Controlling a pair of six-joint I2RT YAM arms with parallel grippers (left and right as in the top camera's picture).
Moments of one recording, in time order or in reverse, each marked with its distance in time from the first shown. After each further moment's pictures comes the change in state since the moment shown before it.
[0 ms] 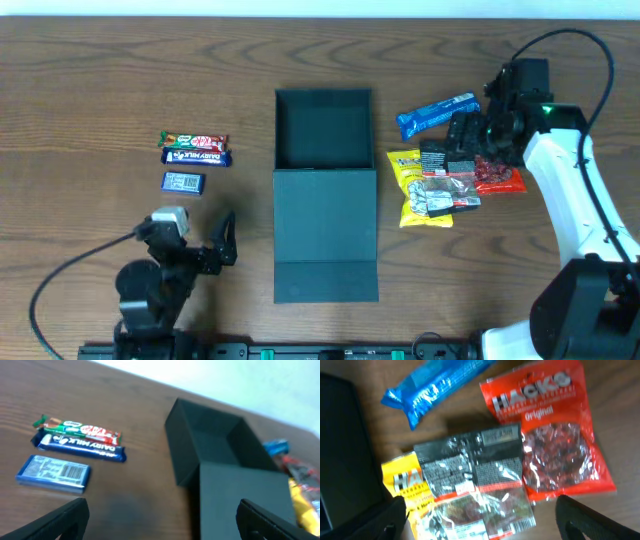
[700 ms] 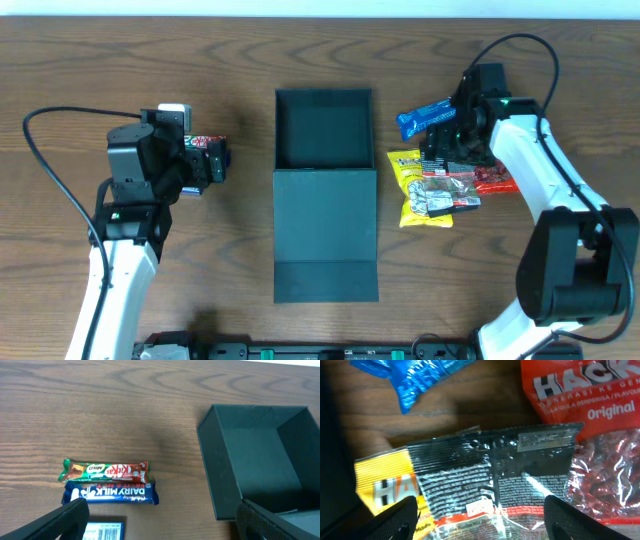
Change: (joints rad) left arm 0.000 0.945 0.603 0.020 -0.069 0.240; right arm 0.091 0.172 0.000 0.032 0.034 -0.019
